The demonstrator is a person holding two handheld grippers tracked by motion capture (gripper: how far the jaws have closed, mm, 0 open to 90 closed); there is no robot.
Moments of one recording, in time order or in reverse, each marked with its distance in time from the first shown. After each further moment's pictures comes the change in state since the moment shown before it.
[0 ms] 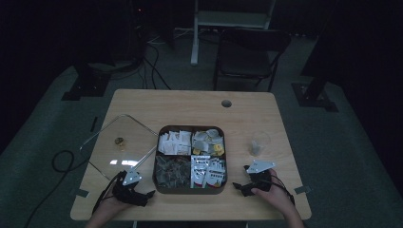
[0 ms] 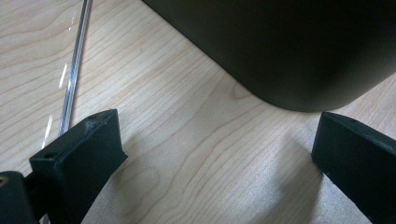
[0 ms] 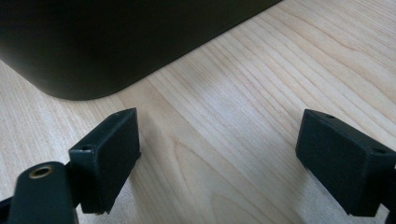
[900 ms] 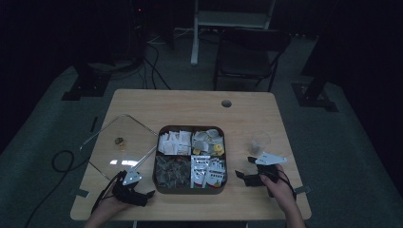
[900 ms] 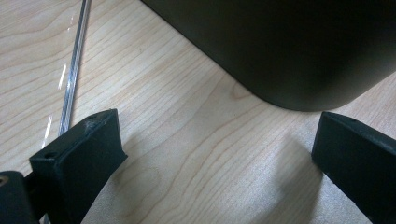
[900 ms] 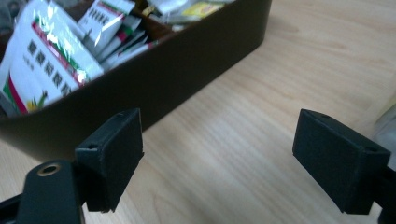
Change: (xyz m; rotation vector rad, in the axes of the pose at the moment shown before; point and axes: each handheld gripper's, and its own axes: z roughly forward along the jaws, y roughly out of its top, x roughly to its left) left arm 0.001 0.000 0.000 0.001 -0.006 0.005; right arm -0.014 0.011 -0.018 -0.178 -0.036 0.119
